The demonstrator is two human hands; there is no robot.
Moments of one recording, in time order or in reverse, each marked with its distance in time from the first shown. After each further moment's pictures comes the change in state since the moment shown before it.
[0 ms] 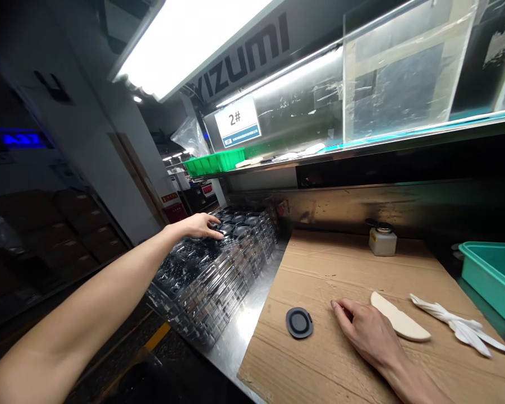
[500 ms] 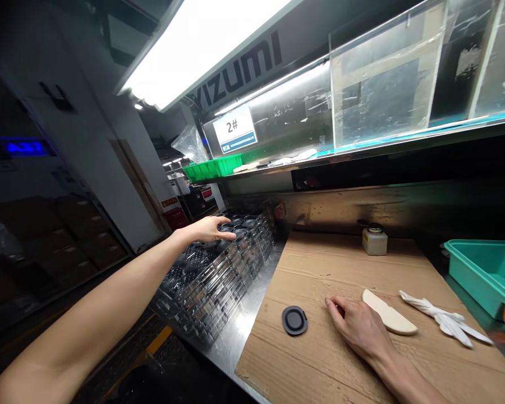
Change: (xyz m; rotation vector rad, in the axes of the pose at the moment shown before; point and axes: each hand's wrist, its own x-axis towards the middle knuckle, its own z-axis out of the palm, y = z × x) left_hand -0.021 0.052 0.005 -0.008 0.075 0.140; right_hand 0.000 -0.002 -0.001 0.021 0.053 -0.052
